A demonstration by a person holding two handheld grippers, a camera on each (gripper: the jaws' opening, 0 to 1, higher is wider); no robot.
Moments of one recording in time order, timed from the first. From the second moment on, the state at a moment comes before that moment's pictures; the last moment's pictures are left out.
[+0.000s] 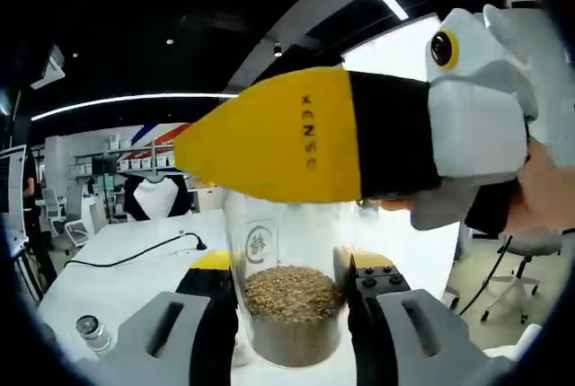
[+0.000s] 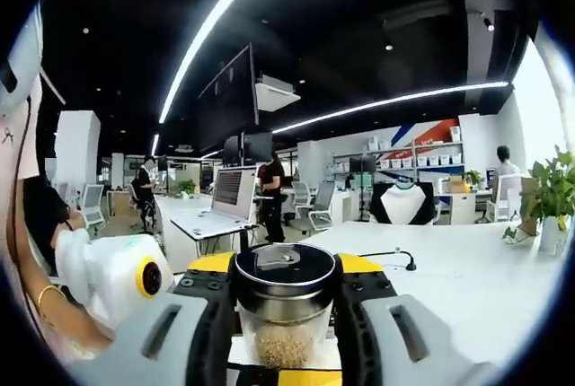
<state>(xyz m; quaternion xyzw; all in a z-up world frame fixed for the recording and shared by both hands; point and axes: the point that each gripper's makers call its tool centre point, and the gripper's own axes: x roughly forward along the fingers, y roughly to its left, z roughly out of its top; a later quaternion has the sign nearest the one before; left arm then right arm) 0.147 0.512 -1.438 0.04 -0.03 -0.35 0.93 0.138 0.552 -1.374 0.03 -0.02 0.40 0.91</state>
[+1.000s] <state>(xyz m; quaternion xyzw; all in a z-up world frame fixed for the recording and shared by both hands) 0.129 0.498 -1.423 -0.02 -0.01 -0.45 0.89 0.115 0.562 -1.363 0.00 -0.03 0.47 0.88</state>
